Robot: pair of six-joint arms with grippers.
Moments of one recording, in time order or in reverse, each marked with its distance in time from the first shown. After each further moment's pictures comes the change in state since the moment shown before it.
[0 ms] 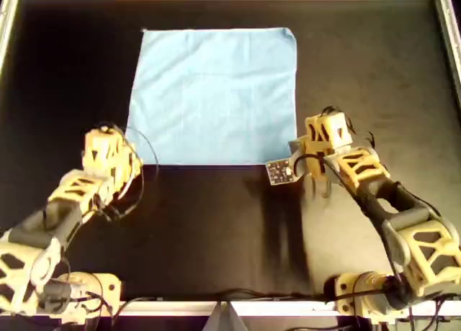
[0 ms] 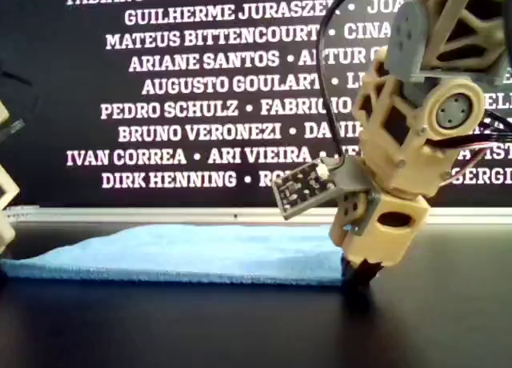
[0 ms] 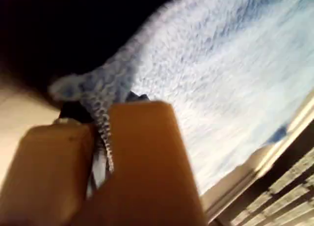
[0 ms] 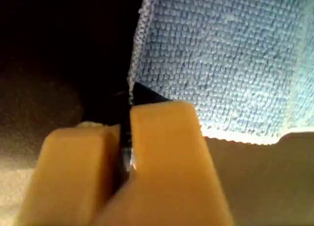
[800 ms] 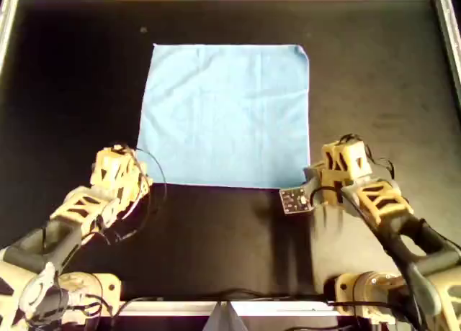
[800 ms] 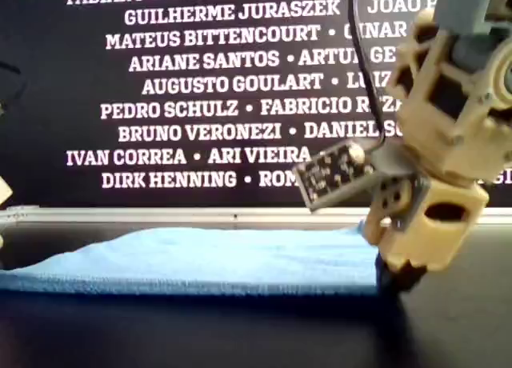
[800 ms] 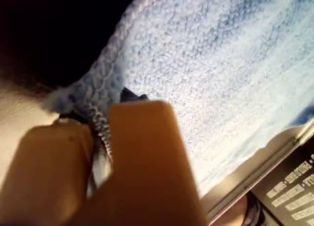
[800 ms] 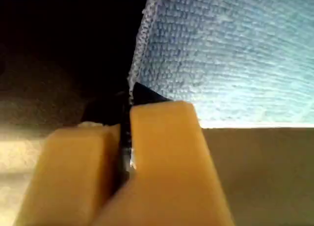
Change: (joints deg) left arm -6.4 9.1 9.8 0.1 0.0 0.0; right arm -1.2 25.0 25.0 -0.1 0.3 -0.5
